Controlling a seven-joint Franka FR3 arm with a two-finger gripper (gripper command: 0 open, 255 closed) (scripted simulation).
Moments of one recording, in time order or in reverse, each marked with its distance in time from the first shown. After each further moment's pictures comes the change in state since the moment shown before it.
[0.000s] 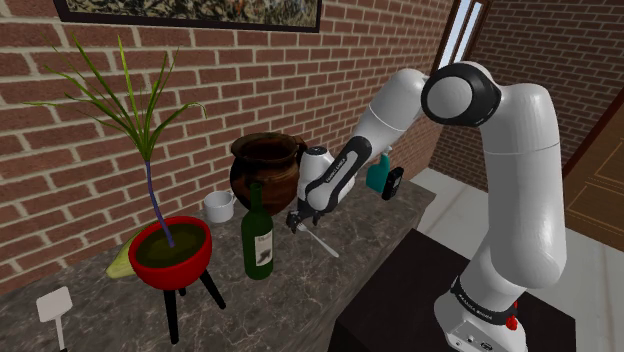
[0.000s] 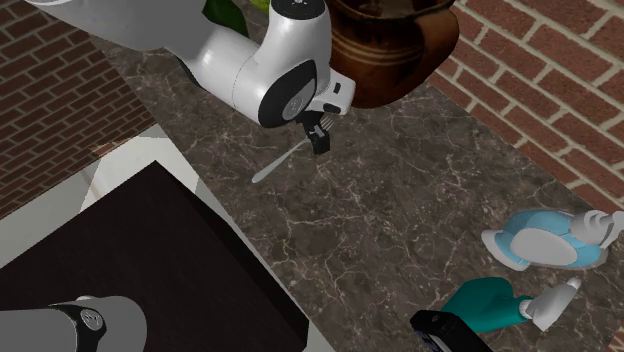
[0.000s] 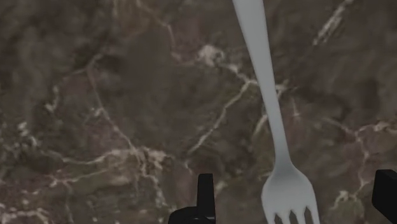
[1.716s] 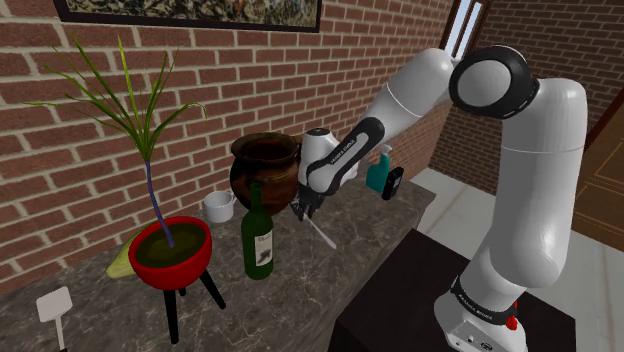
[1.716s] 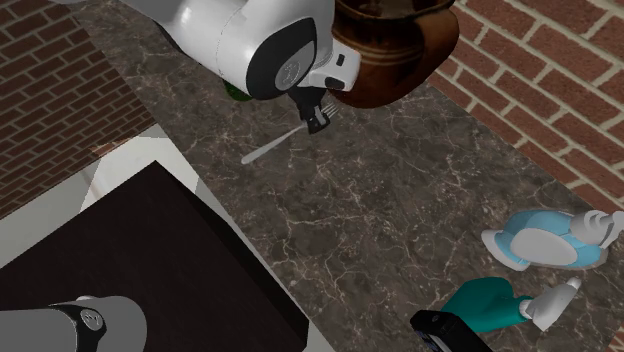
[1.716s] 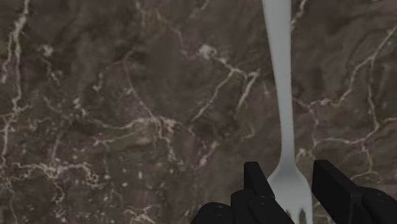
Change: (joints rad) arm -0.018 -0.151 0.023 -0.026 0.027 -0.124 -0.020
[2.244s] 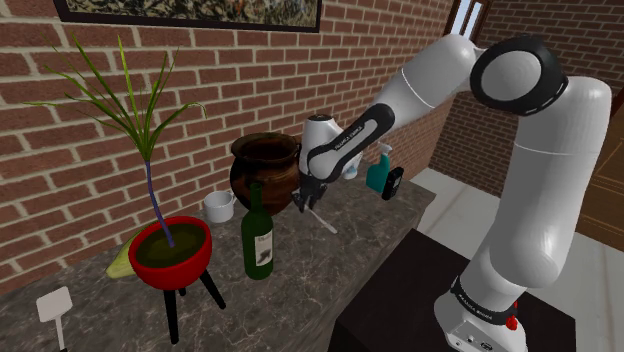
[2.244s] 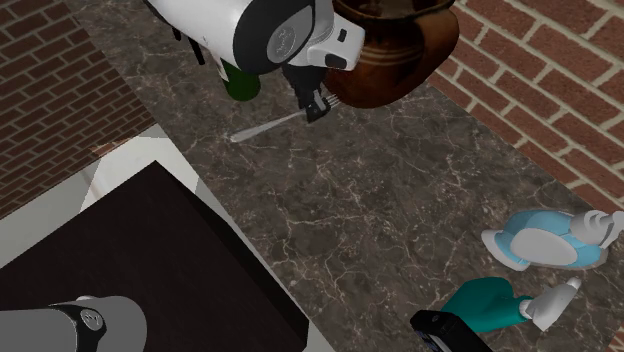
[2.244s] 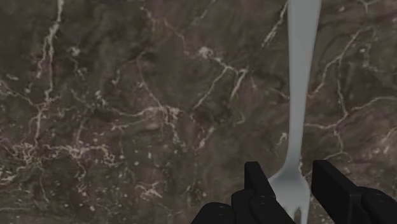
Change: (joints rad) arm -0.007 -0.099 0.012 -0.004 0.021 -0.095 -0.013
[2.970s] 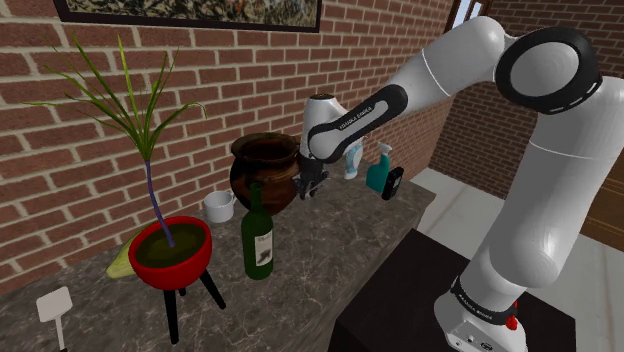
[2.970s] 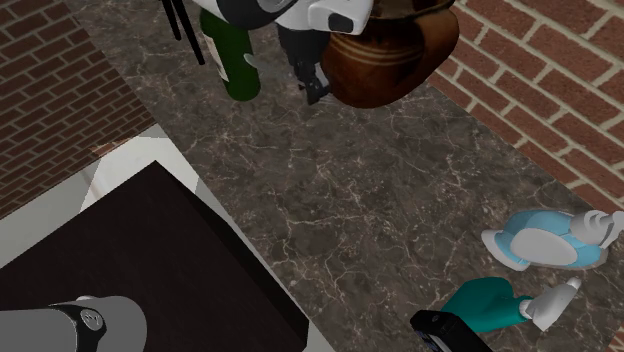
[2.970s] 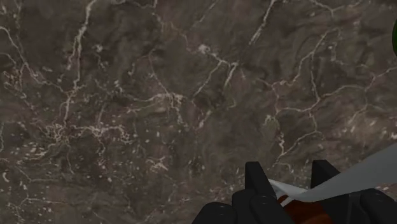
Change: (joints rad) arm -0.006 -0.107 0.008 0.030 0.024 -0.136 -0.017
